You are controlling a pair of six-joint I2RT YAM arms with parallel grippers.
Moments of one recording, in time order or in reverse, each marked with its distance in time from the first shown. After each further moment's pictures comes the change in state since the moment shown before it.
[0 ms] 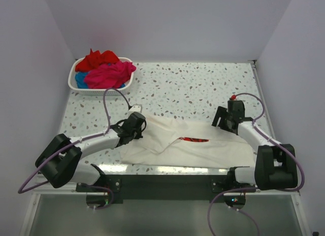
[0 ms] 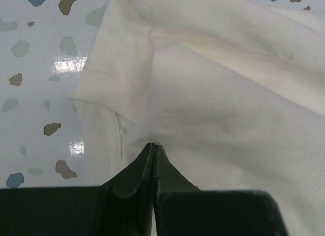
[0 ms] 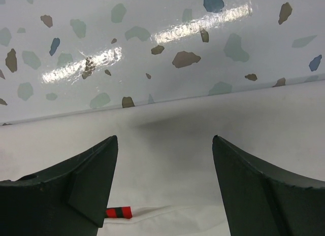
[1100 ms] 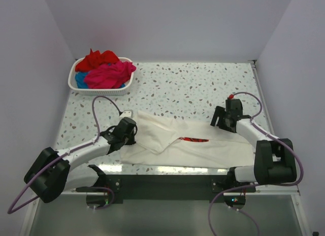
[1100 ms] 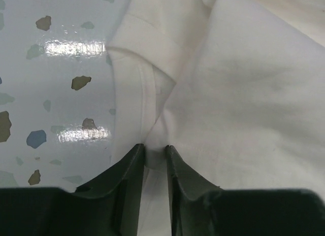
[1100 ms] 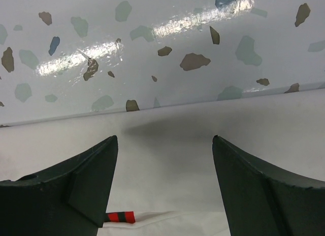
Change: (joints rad) left arm 0.059 -0.185 -0.132 -0.067 0.062 -0.037; right arm 0.018 0.051 0.025 0.000 0.000 0.002
